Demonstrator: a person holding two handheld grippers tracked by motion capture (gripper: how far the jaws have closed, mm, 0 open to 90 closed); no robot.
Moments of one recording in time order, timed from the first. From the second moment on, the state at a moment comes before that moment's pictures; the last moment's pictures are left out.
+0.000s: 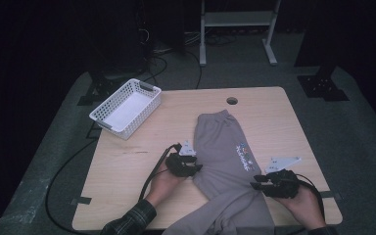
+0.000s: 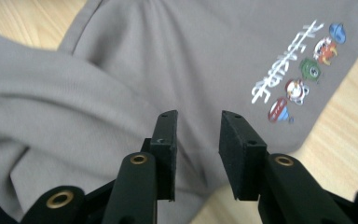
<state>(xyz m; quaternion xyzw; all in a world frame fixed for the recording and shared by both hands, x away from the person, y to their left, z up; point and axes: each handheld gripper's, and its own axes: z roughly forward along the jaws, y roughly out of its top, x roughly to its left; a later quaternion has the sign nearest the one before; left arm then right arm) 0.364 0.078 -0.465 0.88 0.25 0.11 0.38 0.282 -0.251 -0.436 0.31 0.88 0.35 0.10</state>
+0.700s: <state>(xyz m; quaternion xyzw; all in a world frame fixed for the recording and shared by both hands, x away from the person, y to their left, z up) 0.322 0.047 -0.469 0.91 0.20 0.09 0.36 0.304 -0.218 -0.463 0.29 0.90 0.30 0.09</state>
